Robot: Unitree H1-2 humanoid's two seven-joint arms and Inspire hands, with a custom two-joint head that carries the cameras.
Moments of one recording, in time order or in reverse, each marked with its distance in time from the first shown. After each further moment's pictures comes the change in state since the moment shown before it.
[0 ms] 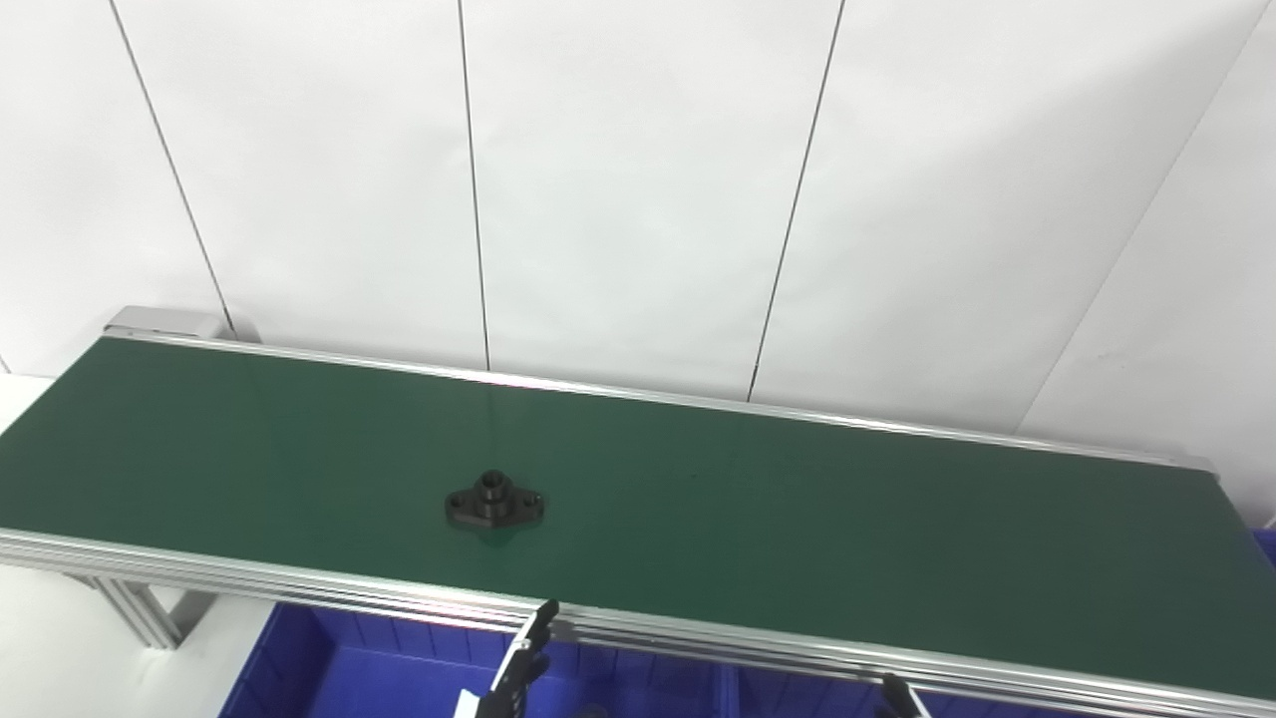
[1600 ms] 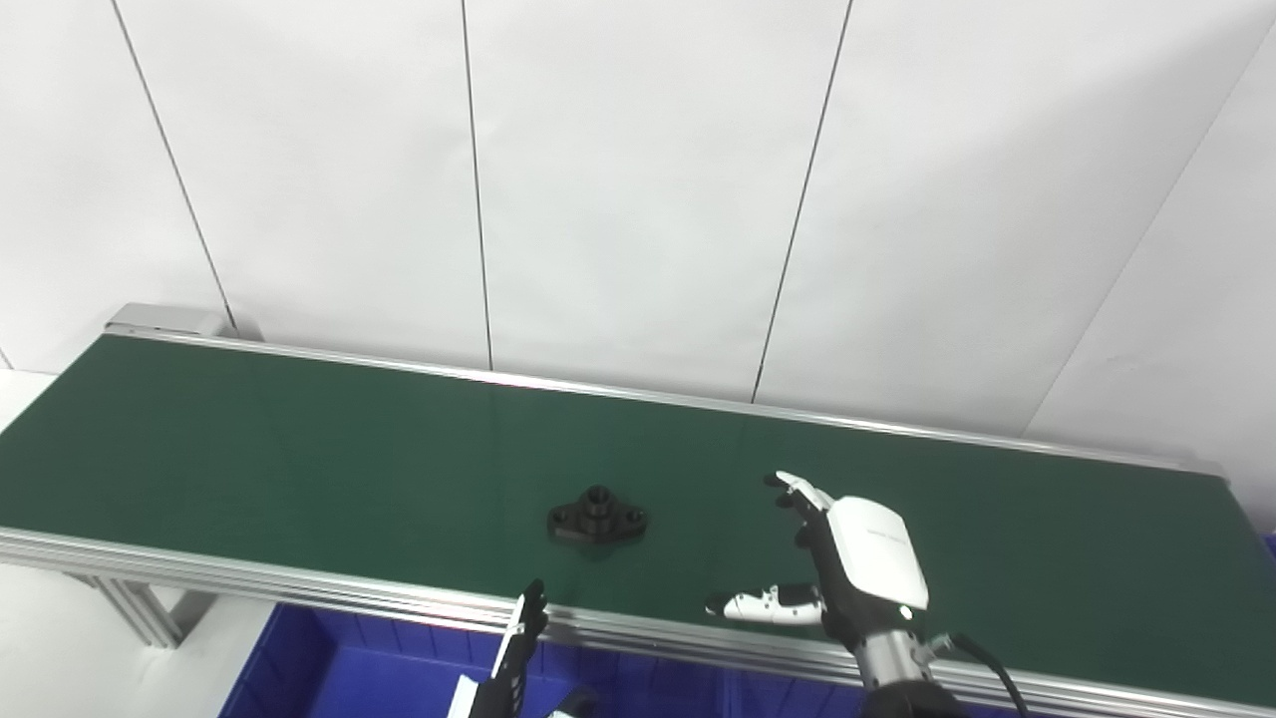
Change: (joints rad) left arm 0.041 0.005 -0.007 -0.161 -0.024 0.125 -0.059; right arm -0.451 -0.048 0.226 -0.187 -0.993 0.601 -0.050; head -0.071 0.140
